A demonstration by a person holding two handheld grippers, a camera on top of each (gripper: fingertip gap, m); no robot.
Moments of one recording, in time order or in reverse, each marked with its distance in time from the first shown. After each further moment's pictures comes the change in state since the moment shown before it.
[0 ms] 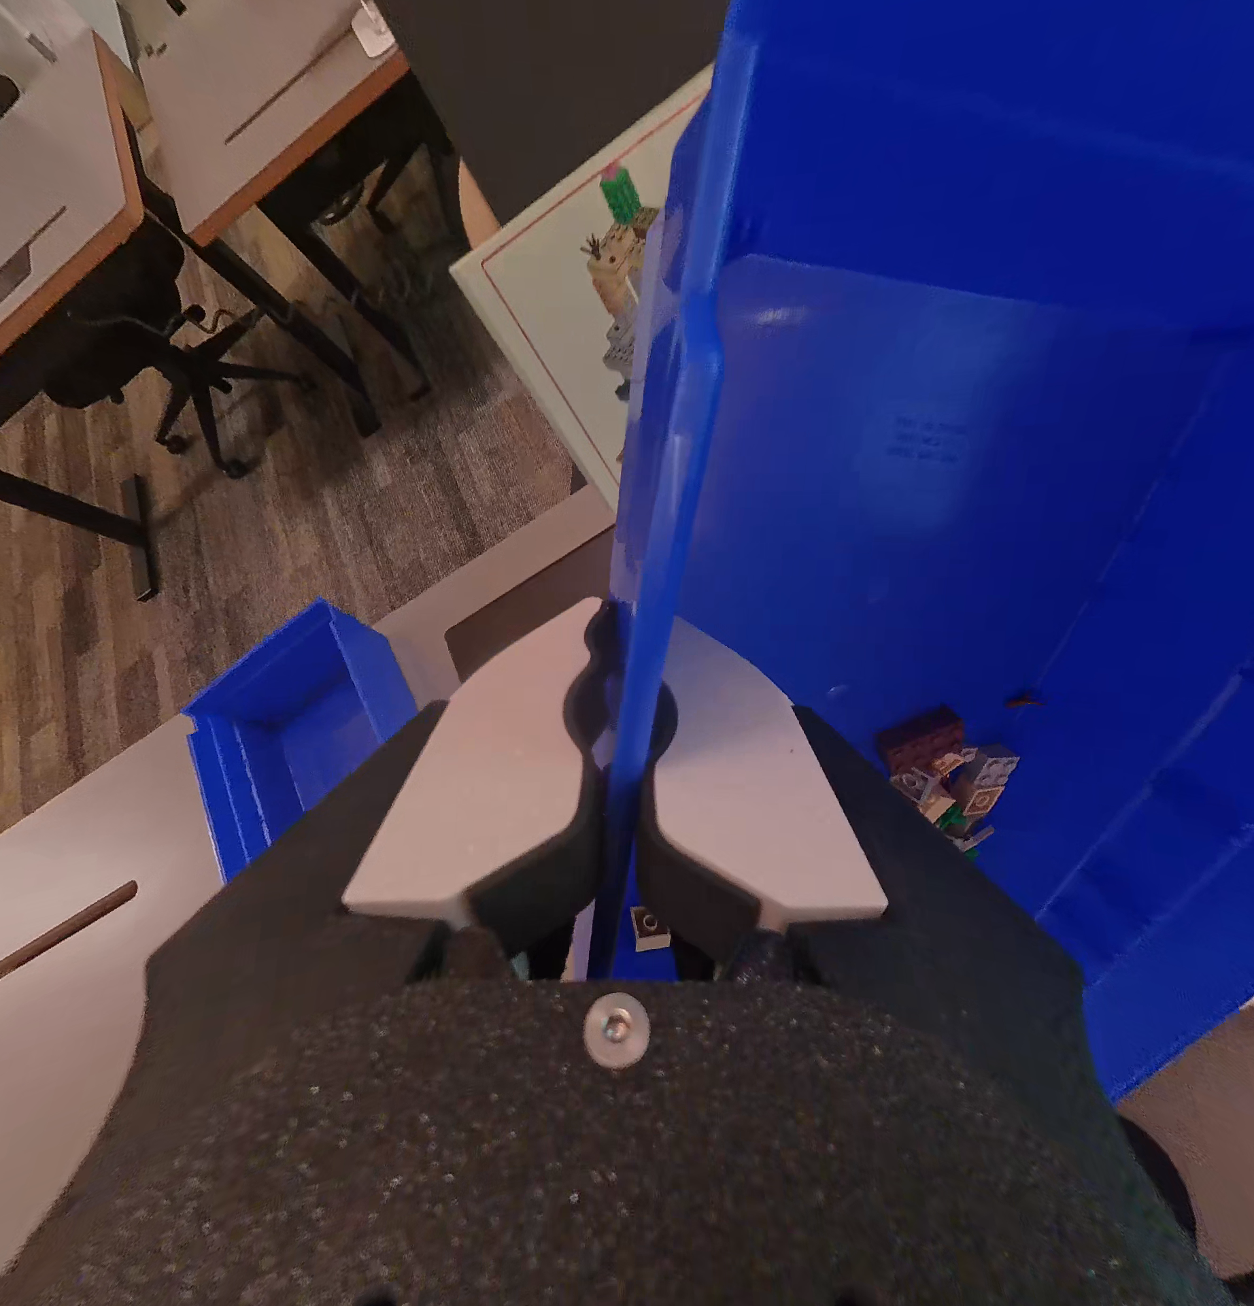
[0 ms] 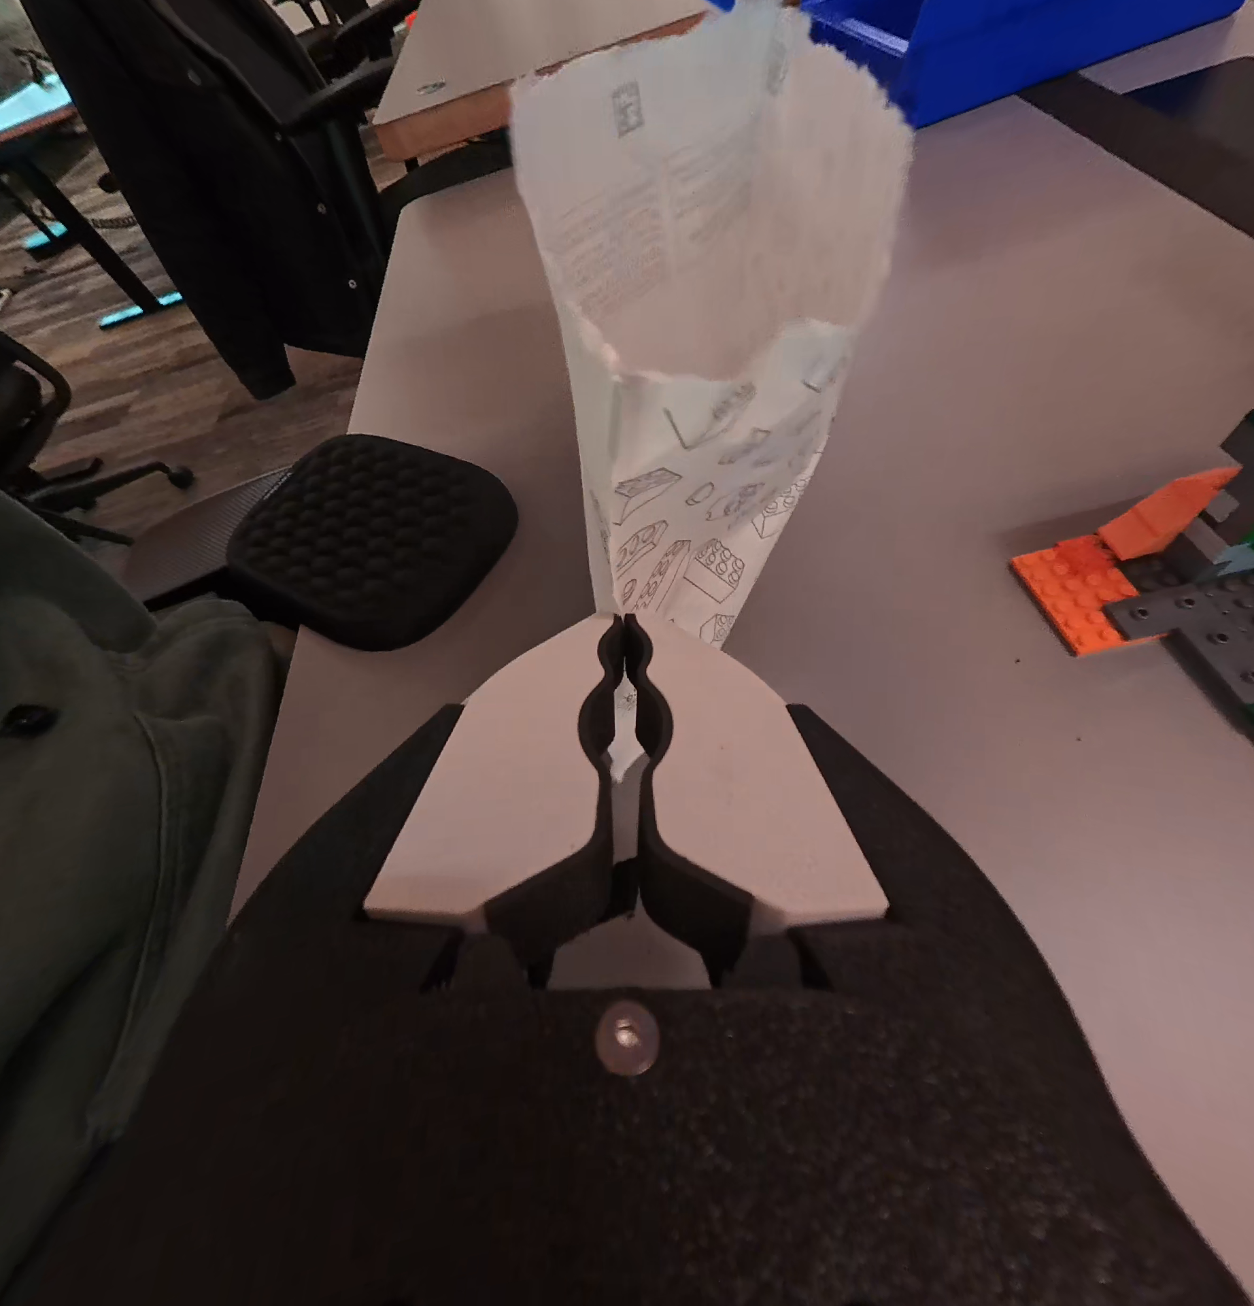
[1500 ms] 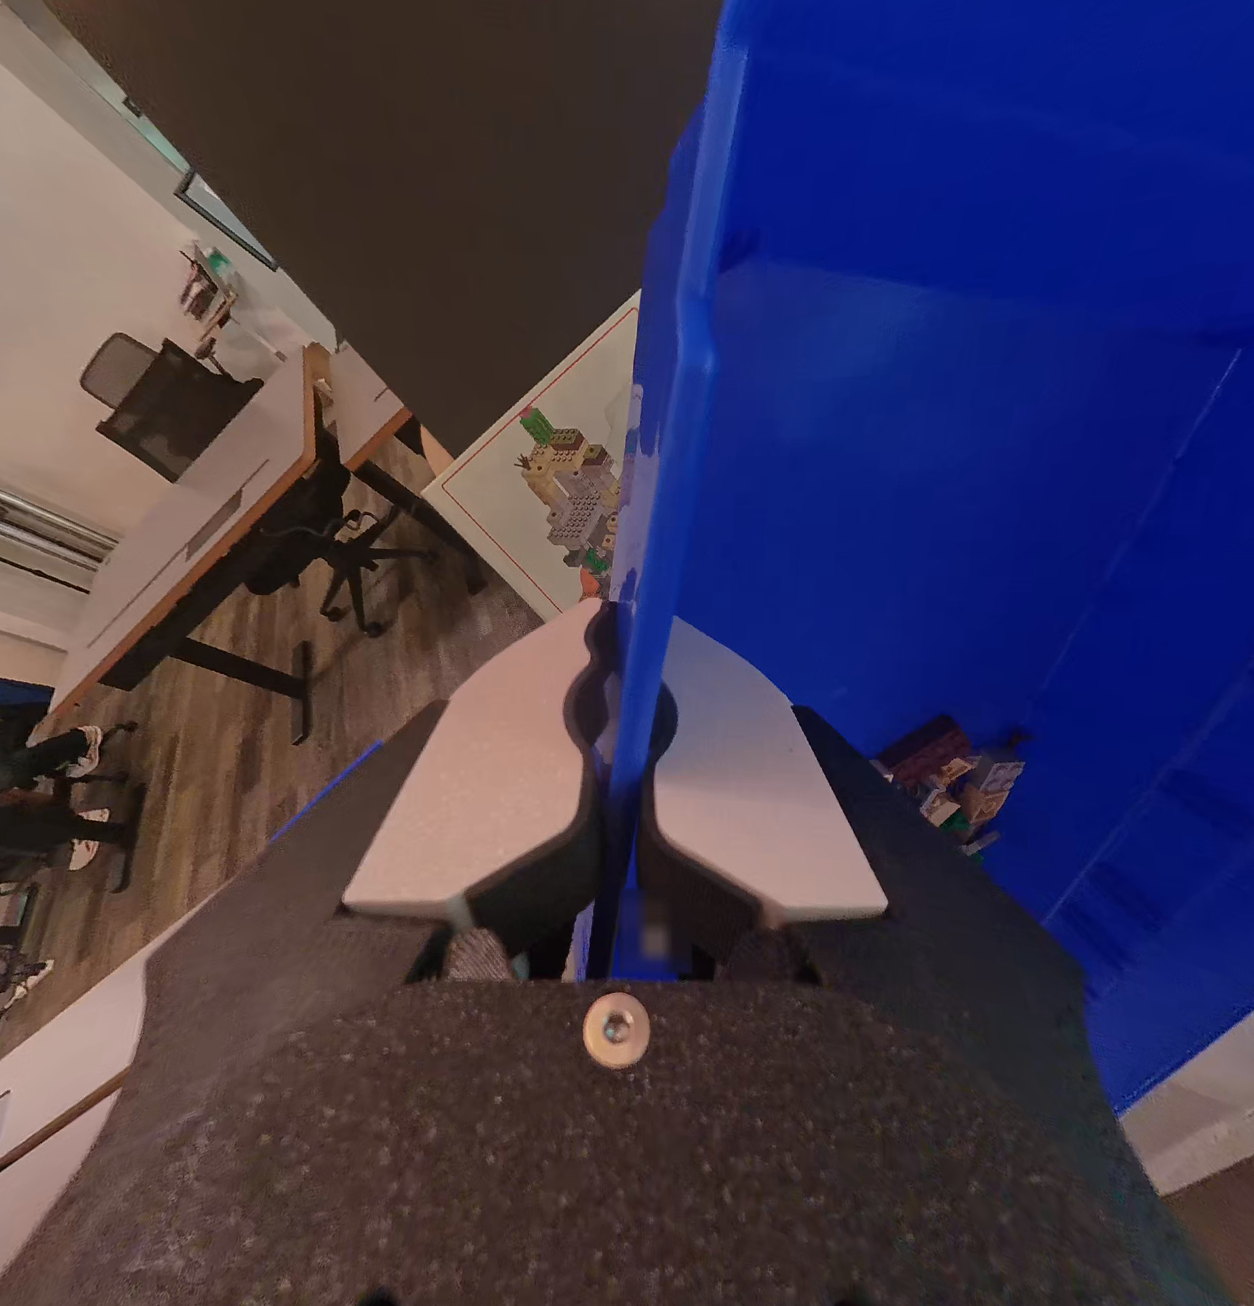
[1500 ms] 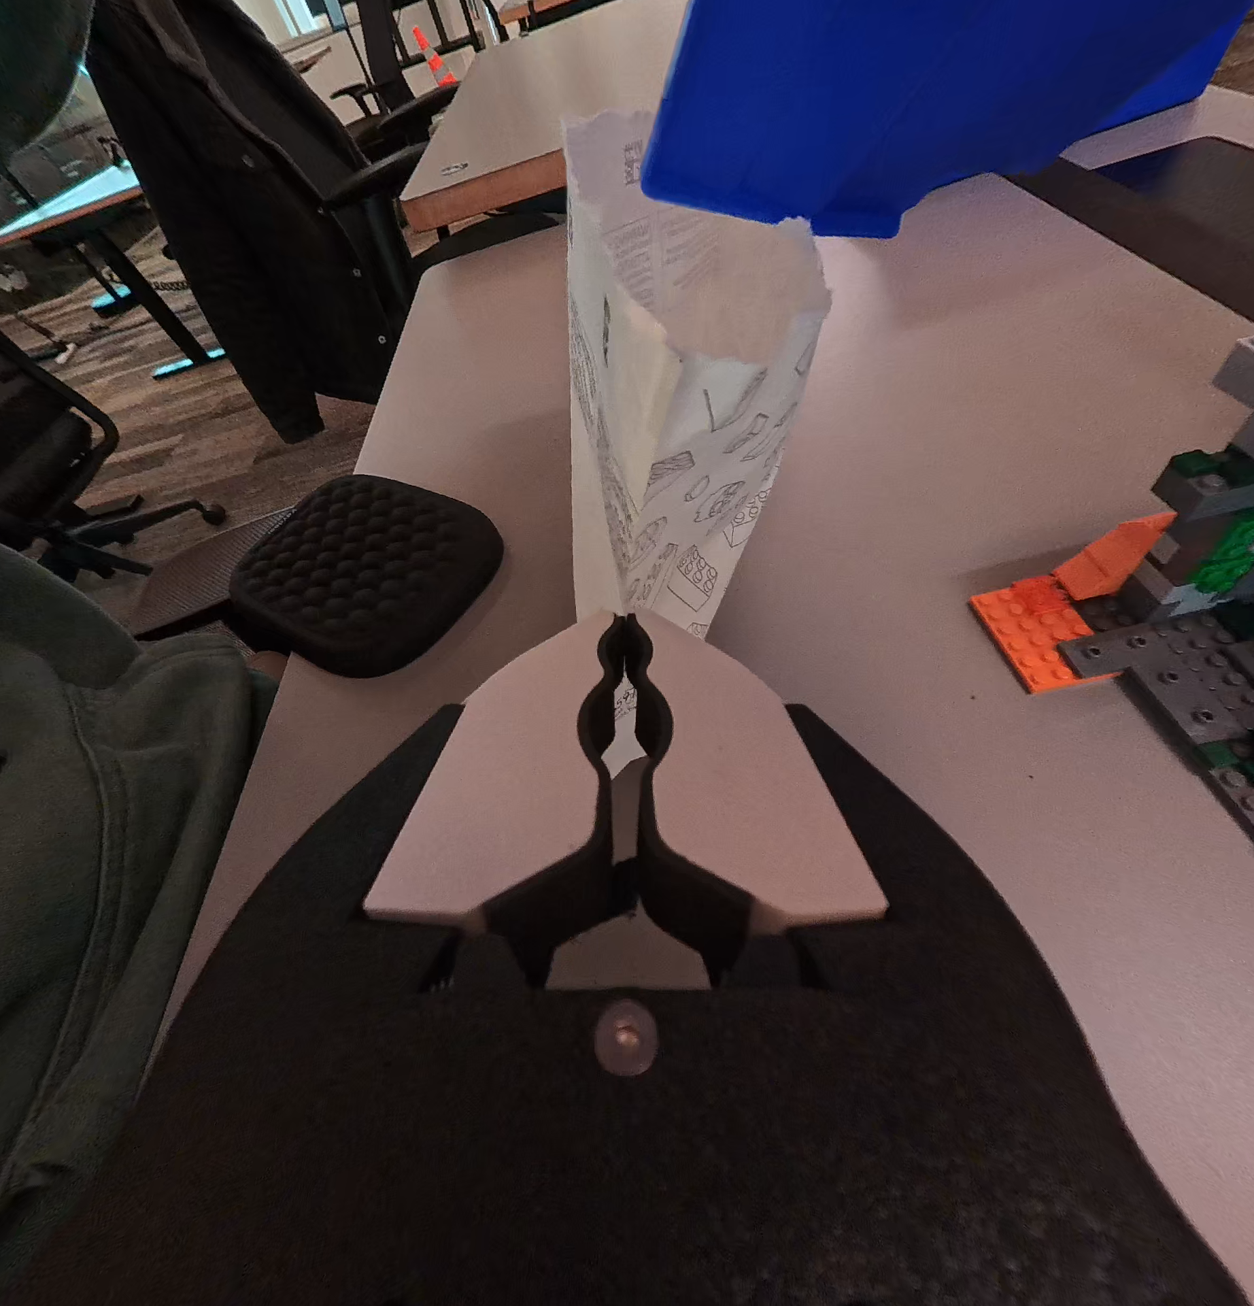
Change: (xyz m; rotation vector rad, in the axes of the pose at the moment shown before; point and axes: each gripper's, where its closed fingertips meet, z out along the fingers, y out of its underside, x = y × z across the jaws) left arm 0.084 -0.047 -0.006 0.226 -0.148 0.156; right arm 0.017 -0.009 -0.003 0.074 -0.035 -0.002
